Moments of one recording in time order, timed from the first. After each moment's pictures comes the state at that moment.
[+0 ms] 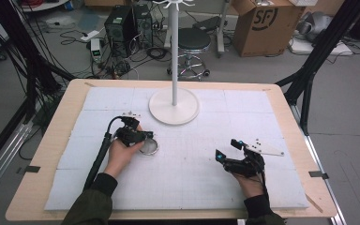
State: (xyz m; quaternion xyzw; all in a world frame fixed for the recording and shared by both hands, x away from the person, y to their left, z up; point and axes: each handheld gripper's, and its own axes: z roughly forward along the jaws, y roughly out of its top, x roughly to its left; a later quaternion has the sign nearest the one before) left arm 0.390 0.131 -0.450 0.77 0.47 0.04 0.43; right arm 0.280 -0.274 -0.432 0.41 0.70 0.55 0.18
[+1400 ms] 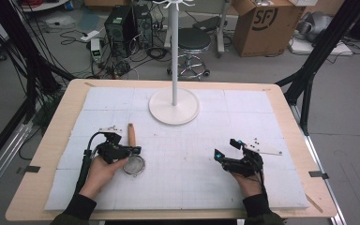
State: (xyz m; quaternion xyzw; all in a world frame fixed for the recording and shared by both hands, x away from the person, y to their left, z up) left arm 0.332 0.182 -0.448 0.76 0.45 -0.01 0.47; right arm 0.282 -0.270 -0.433 0.41 0.70 0.55 0.19
